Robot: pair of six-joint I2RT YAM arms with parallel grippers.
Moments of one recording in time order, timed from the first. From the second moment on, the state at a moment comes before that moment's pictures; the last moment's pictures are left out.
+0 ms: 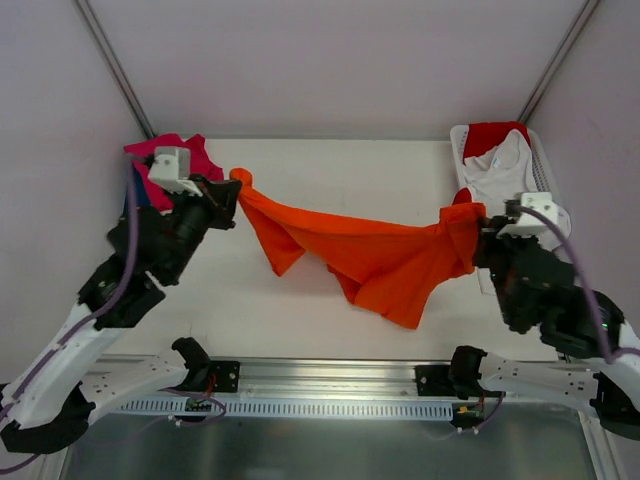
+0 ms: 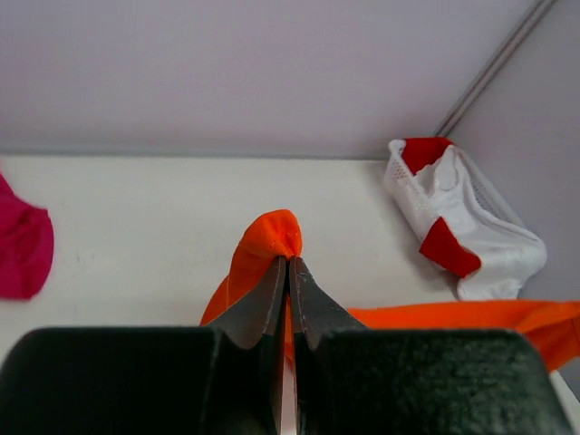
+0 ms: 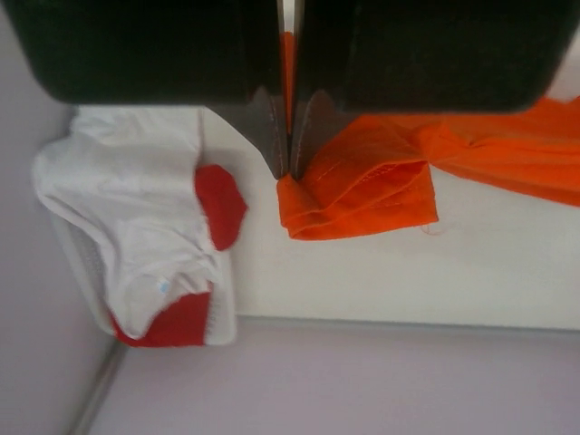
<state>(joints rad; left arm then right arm) -0.79 0.80 1.17 -0.38 -0.49 -0.32 1.16 0.68 1.22 -0.83 1.18 0.16</state>
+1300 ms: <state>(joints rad) -0.79 0.66 1.19 -0.41 -0.33 -0.19 1.16 0.81 1.60 -0.82 0.46 -0.04</state>
